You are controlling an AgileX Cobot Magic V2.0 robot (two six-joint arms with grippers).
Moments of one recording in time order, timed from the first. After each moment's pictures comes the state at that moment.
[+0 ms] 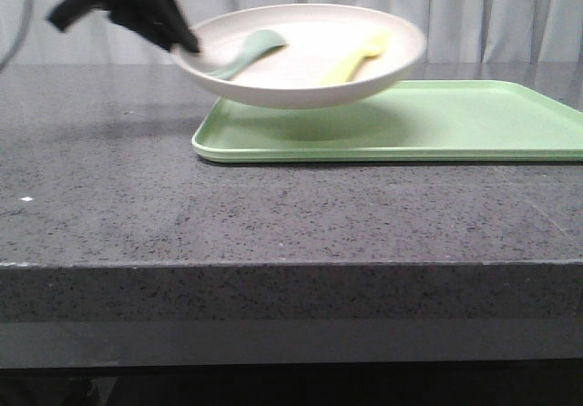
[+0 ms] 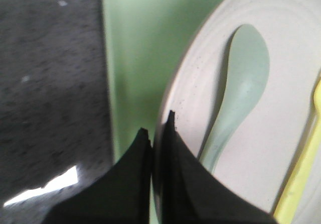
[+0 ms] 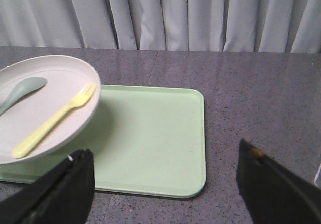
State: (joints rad) left arm -0.28 1.95 -1.79 -0.57 0.97 0.03; right arm 0.04 0.46 -0.59 0.14 0.38 -0.06
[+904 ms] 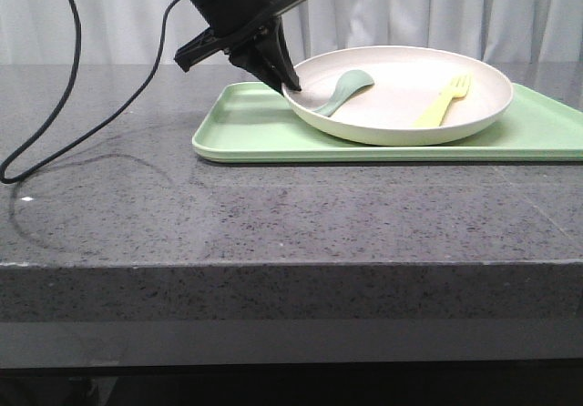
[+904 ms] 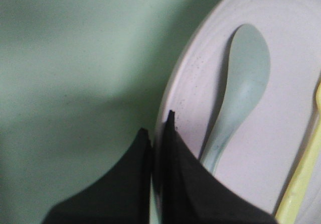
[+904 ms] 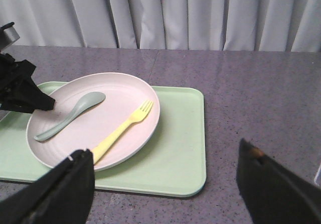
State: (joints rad) left arm -0.42 2.25 -2.16 -0.47 1.03 -0.15; right arm 0.04 0.46 -0.59 0.14 0.38 -0.06
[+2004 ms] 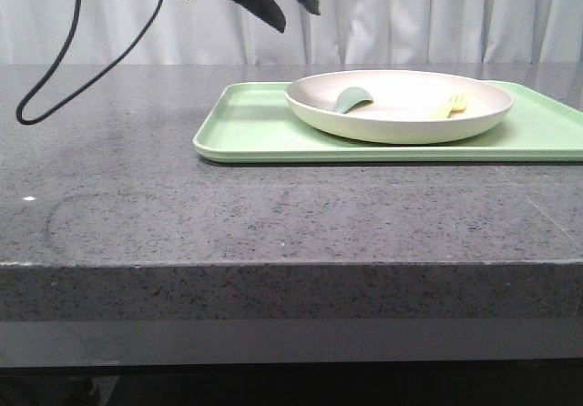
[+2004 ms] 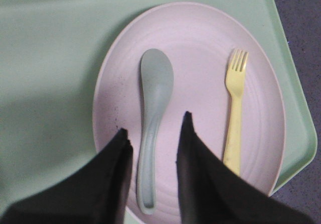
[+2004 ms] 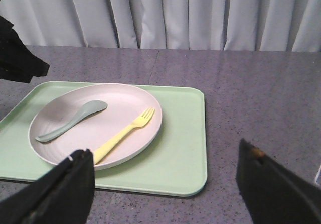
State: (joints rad) left arm -0.41 2.26 -2.44 -0.47 1.25 -0.11; right arm 0.04 0.46 -0.59 0.14 0.39 -0.06
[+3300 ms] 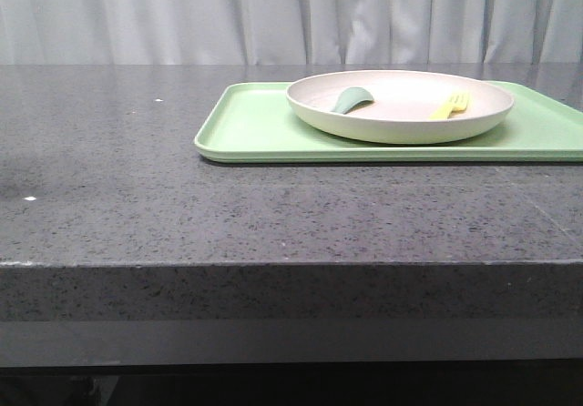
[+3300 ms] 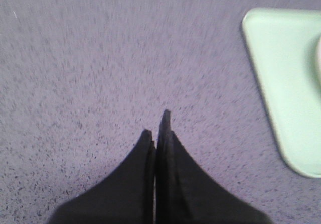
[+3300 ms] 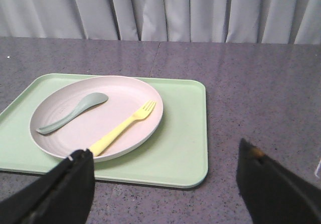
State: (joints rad) left arm -0.17 1.04 -0.91 -0.05 0.50 -0.08; right arm 0.04 0.46 -0.59 0.14 0.41 -0.06
